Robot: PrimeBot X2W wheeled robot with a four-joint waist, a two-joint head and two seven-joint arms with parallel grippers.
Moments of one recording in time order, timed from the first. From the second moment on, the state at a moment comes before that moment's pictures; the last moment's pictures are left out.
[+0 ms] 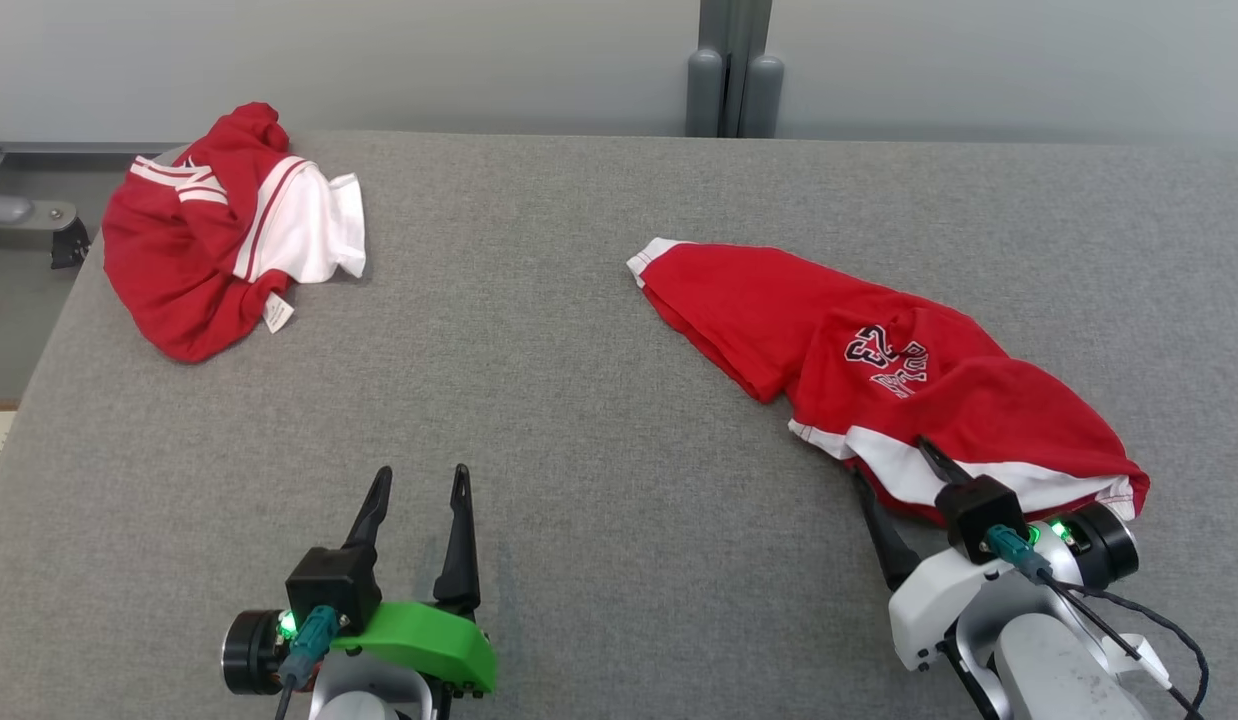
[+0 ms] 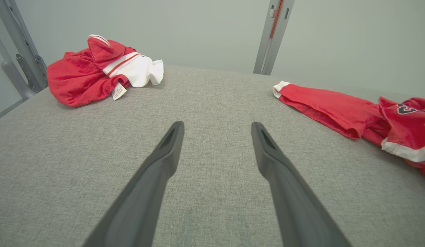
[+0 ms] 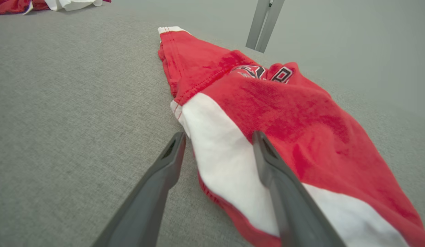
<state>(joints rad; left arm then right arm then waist) -0.12 0.05 -0.28 0.34 -0.29 0.07 -0.26 -0.21 -0.12 0.17 0.50 -0.09 0.13 -0.20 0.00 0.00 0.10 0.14</state>
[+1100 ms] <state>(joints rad) -0.11 0.05 -0.29 0.35 -0.29 0.07 -0.26 -0.30 -0.05 0.51 0.58 0.20 0.13 -0.26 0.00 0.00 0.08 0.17</state>
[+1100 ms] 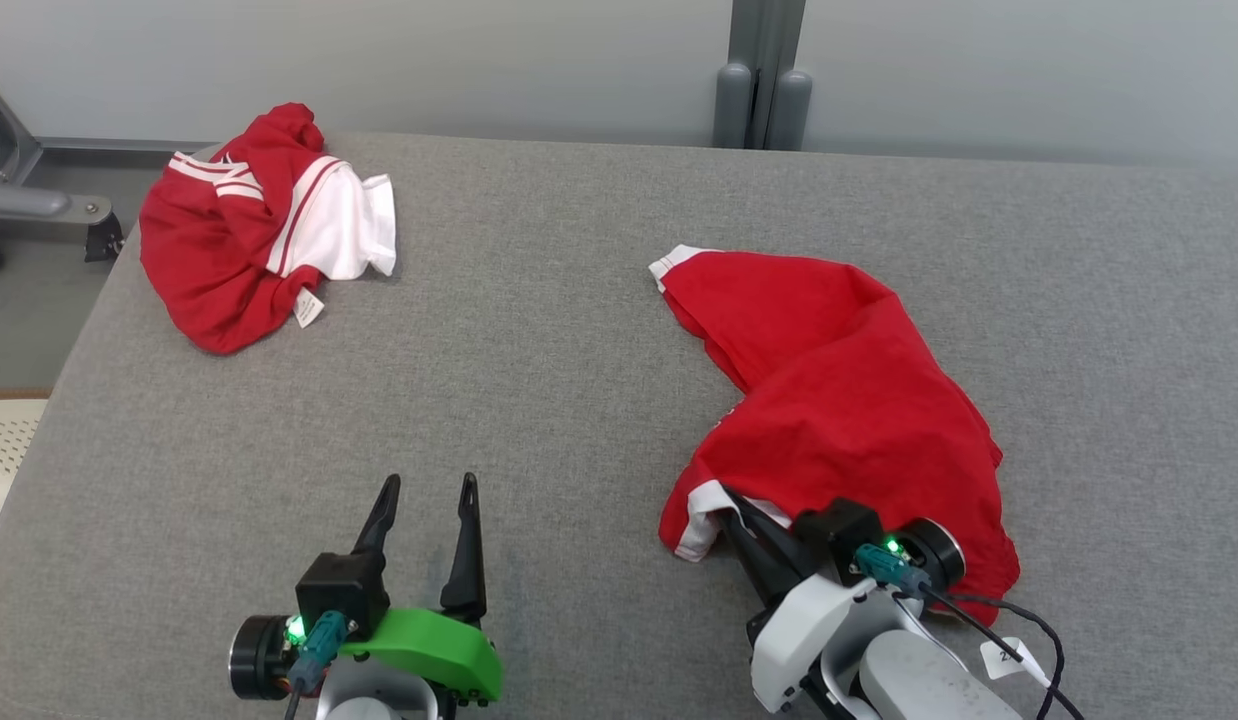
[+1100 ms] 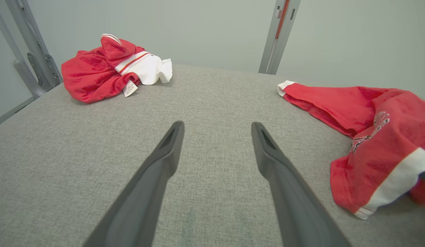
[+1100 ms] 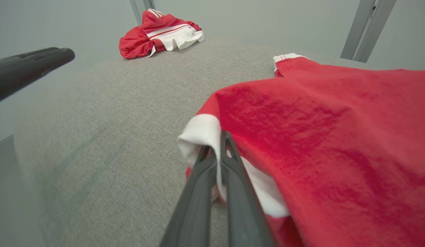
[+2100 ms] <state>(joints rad) -0.11 0.05 -0.36 0.38 -0.29 0.04 -0.26 -0.04 -0.05 0.16 0.21 0.11 0.13 -0.26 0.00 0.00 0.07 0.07</state>
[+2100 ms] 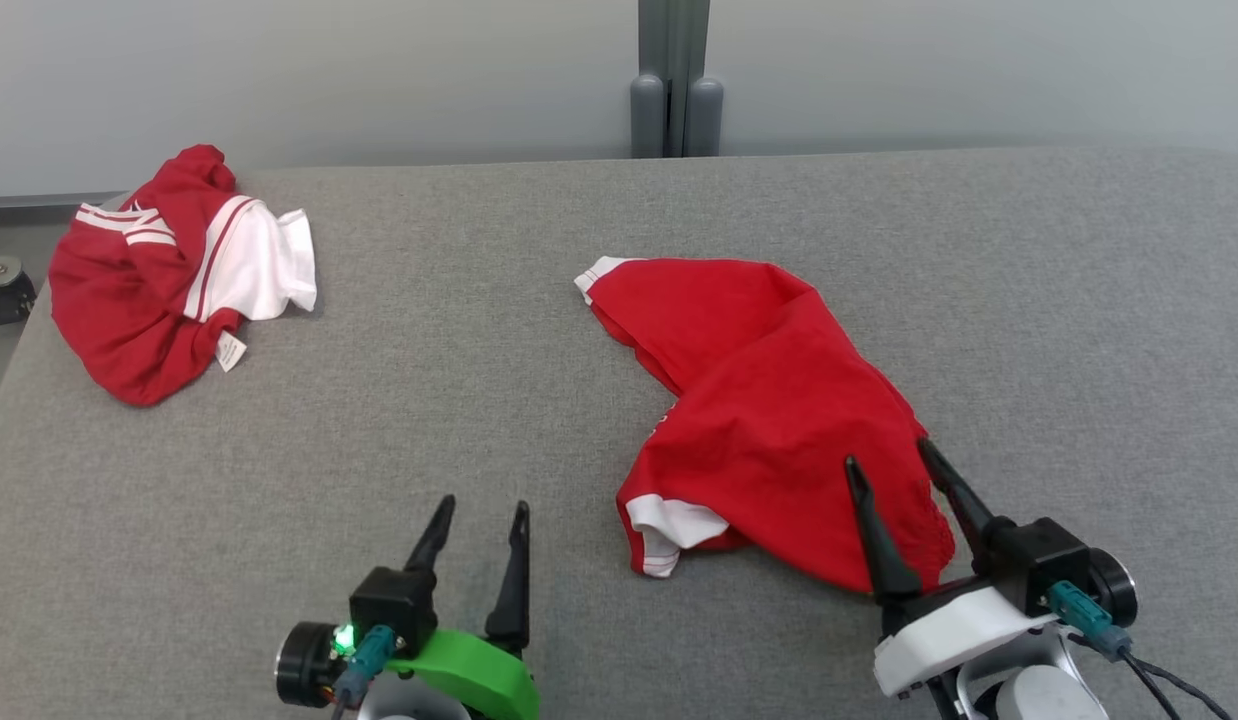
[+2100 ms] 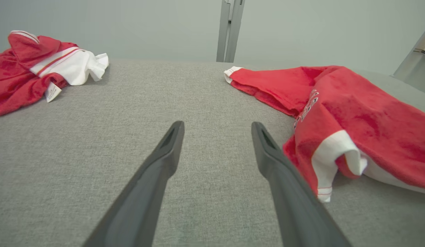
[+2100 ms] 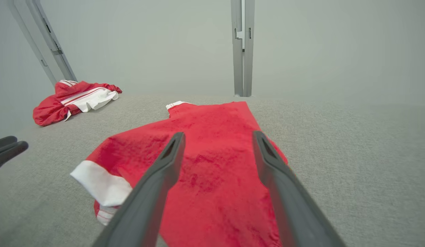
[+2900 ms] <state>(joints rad) -0.26 0.05 -0.68 0.65 -0.47 -0.01 -0.26 -0.05 -0.05 0.03 0.08 0.12 0.13 -0.26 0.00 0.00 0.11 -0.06</state>
